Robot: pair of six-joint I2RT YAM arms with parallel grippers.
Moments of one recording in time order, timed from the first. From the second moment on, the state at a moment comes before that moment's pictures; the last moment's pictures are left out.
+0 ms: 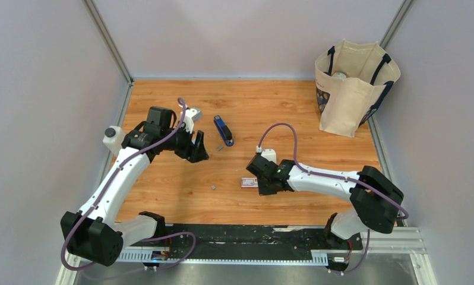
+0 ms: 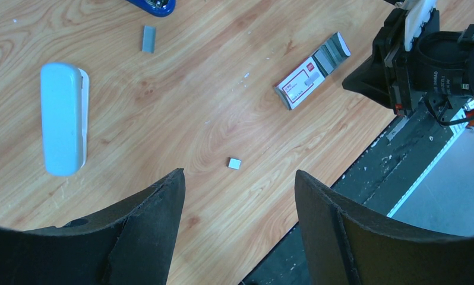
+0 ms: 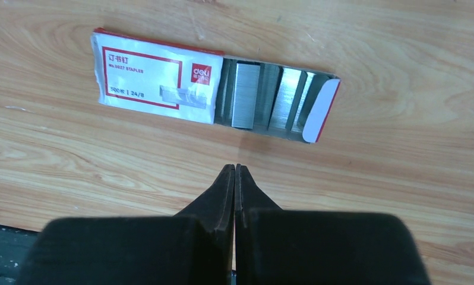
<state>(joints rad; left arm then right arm) -0.29 1.14 1.05 -0.79 0.54 0.09 1.00 1.48 0.85 -0.59 0.24 0.81</state>
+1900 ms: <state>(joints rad) -0.49 1.92 1.47 -0.72 0.12 0.30 0.83 0.93 0.79 -0.51 0.21 0.67</state>
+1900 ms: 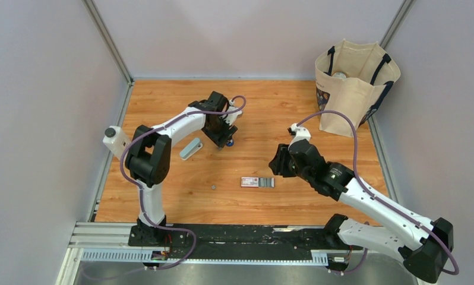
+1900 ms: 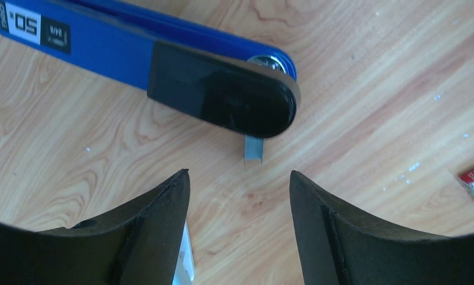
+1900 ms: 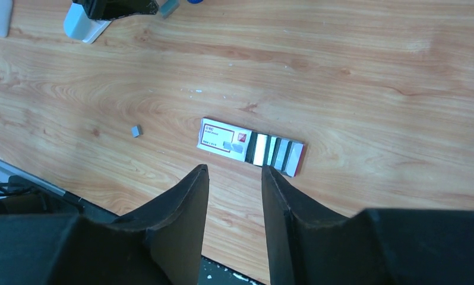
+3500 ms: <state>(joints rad) -0.52 2.09 1.56 -0.80 0.10 0.35 0.75 1.01 0.75 -0.41 0.15 0.62</state>
